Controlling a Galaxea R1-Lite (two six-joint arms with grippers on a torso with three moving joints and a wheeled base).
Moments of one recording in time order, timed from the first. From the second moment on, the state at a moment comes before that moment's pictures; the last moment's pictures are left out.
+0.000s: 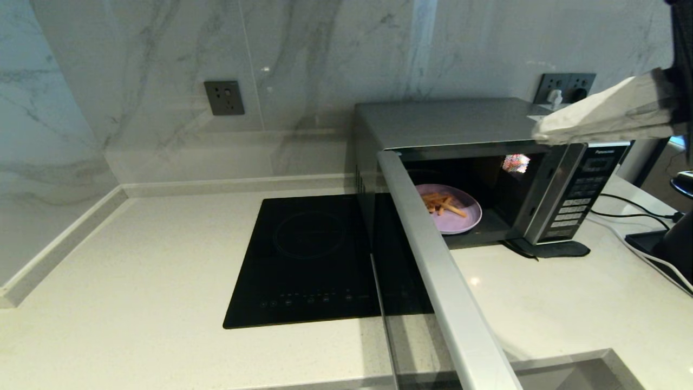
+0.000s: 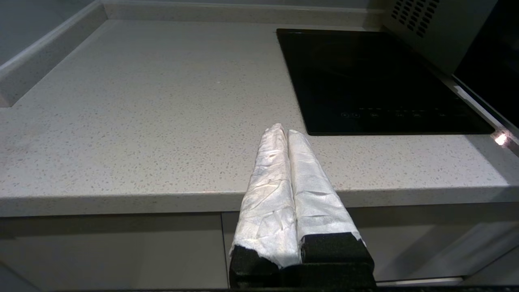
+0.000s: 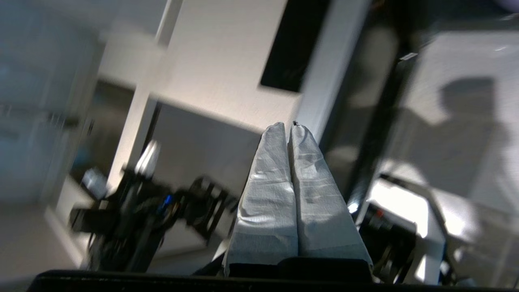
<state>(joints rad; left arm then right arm) 0.00 0.00 0.00 -0.01 0.02 -0.07 0.63 1.51 -1.94 0.91 0.17 0.59</state>
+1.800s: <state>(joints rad) 0.00 0.00 0.00 -0.01 0.02 -0.07 1.01 1.78 -1.98 1.15 -0.28 0.85</state>
